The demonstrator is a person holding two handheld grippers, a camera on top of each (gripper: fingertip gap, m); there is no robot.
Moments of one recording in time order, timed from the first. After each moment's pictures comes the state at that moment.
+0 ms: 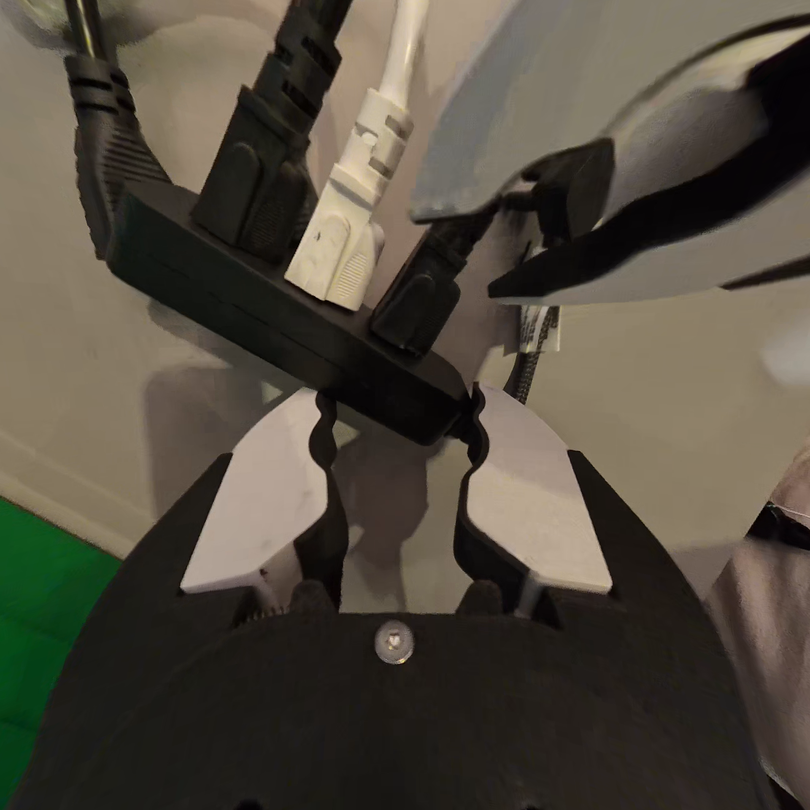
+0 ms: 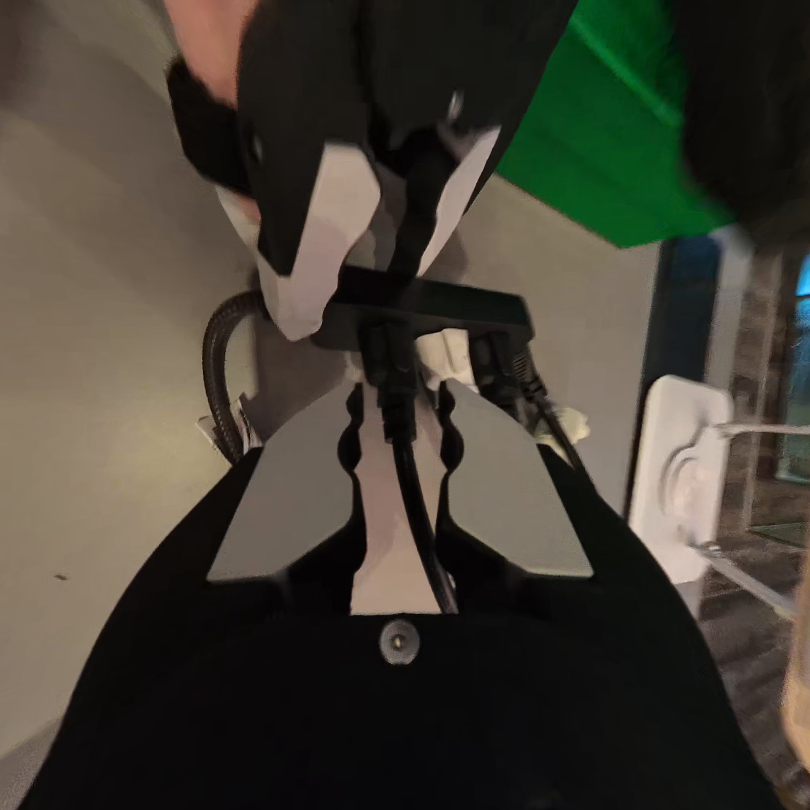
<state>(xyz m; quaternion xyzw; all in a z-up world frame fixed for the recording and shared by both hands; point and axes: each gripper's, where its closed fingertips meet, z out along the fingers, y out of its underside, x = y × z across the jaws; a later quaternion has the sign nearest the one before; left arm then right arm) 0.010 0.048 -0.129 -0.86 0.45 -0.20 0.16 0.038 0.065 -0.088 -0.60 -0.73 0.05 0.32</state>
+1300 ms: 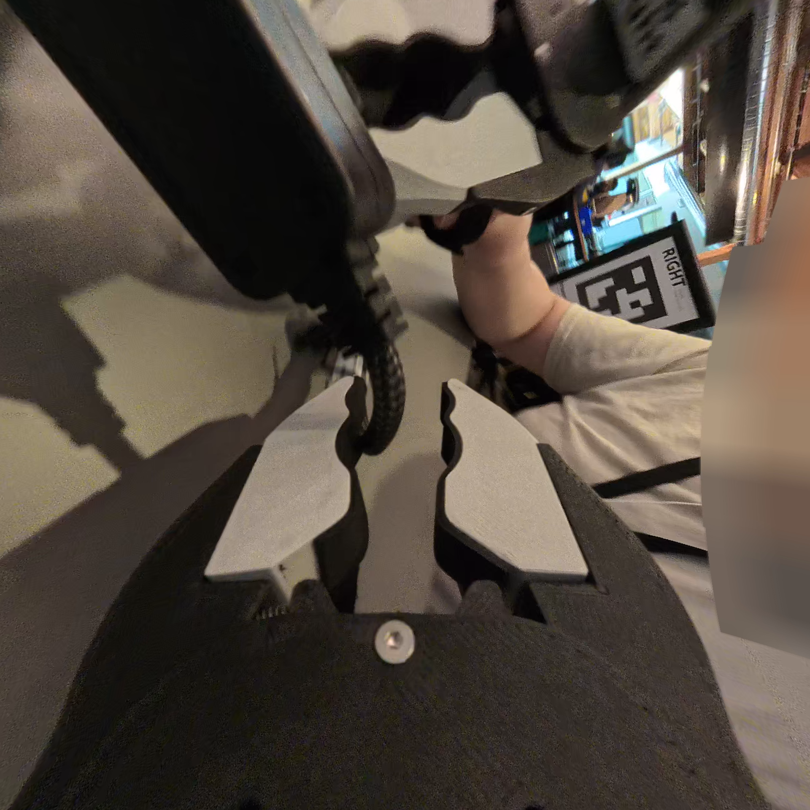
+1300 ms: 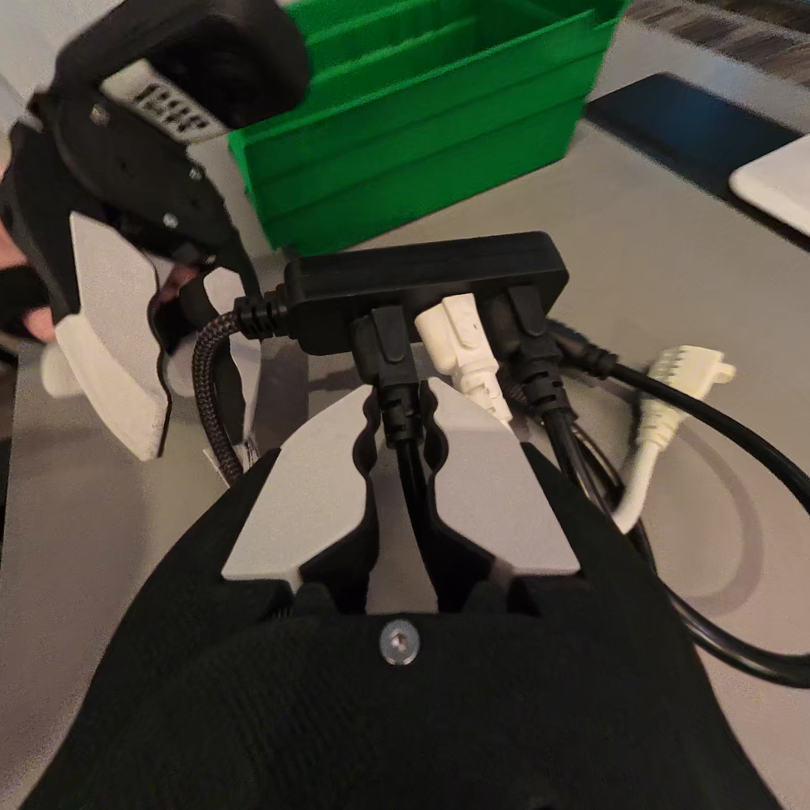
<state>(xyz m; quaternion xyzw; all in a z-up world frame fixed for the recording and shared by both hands) 0.044 -0.043 -0.084 -0.77 0.29 -0.56 0.07 0.059 0.050 -0.075 -0.76 -0.39 0.30 0.42</state>
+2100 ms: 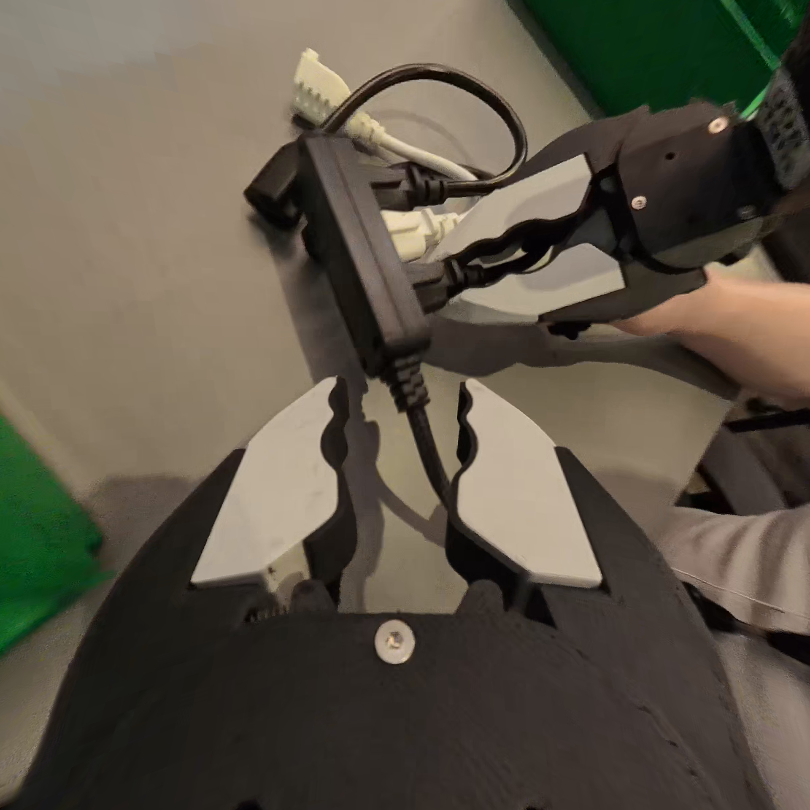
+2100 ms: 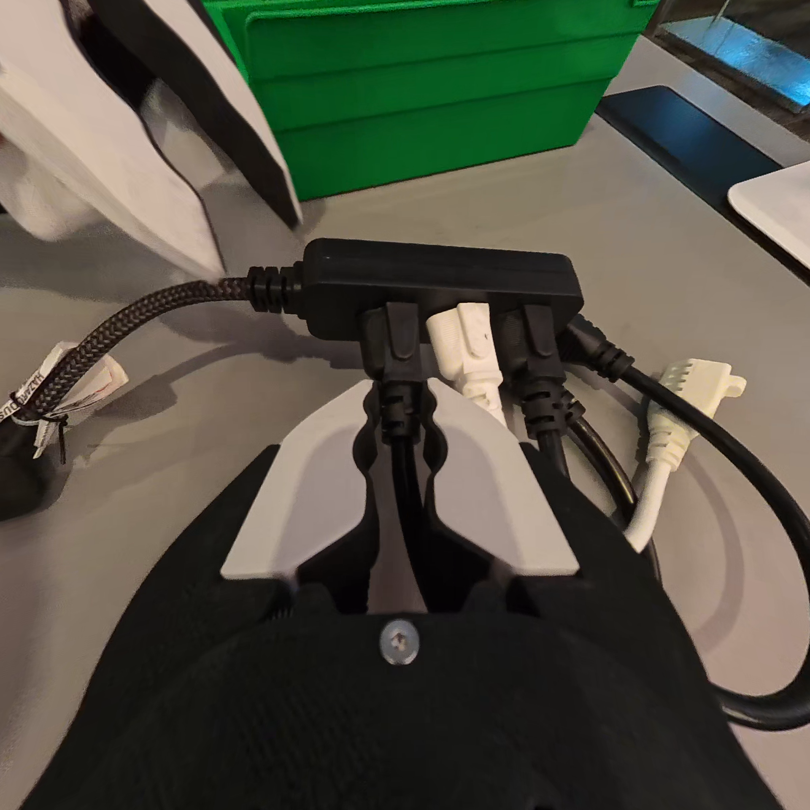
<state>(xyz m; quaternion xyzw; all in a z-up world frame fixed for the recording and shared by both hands) 0.005 0.003 -0.084 -0.86 0.31 -0.27 0.29 0.056 0.033 -0.112 -0.74 -0.45 0.23 0.44</state>
